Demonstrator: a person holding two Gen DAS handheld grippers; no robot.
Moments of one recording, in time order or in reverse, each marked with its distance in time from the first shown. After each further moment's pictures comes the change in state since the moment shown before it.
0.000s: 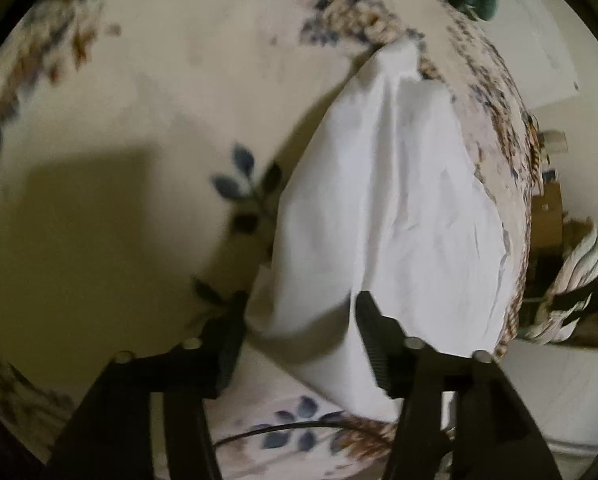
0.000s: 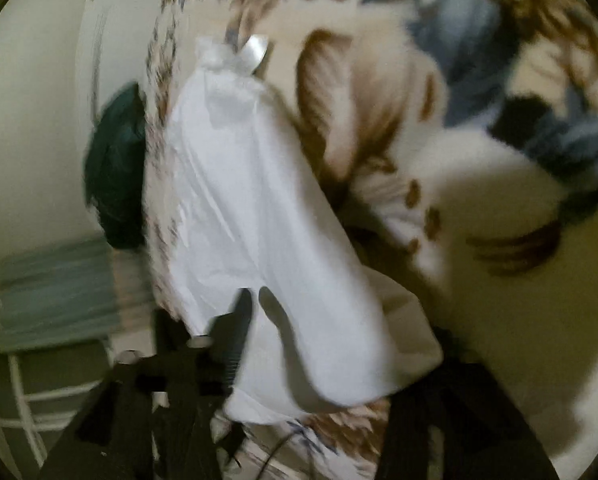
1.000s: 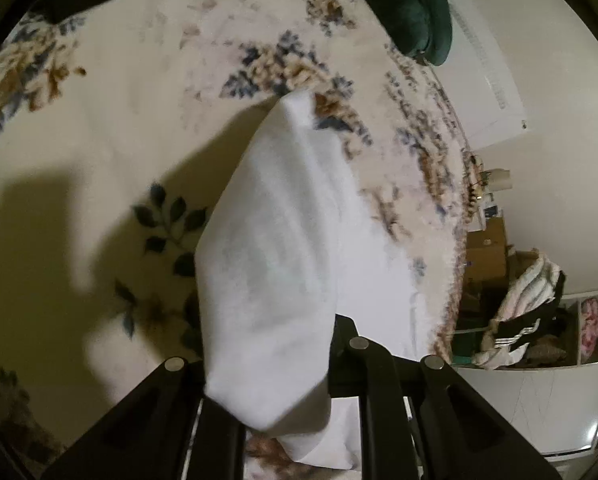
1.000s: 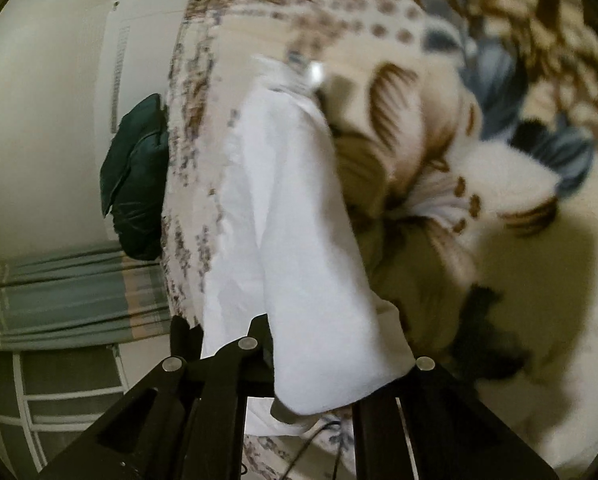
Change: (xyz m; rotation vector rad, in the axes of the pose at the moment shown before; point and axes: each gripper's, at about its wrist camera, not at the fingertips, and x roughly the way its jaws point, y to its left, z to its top) left arm -0.044 -0.031 -0.007 -0.095 -0.146 -0.244; right arm -0.031 0.072 -0.027 -0.082 -0.048 0.004
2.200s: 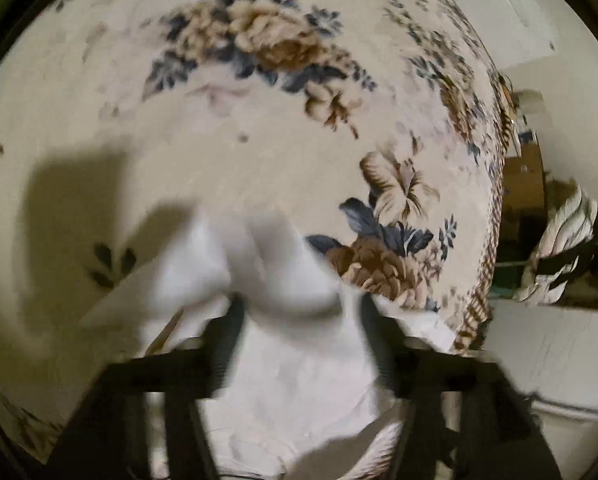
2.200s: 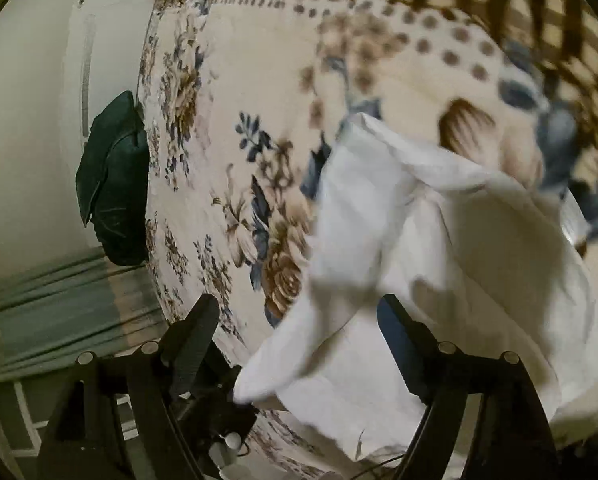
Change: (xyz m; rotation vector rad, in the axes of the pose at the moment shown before) left arm 0.063 -0.045 0.047 0.178 0.279 0.174; right arm 0.021 0.049 0.048 0.067 0.082 -0.104
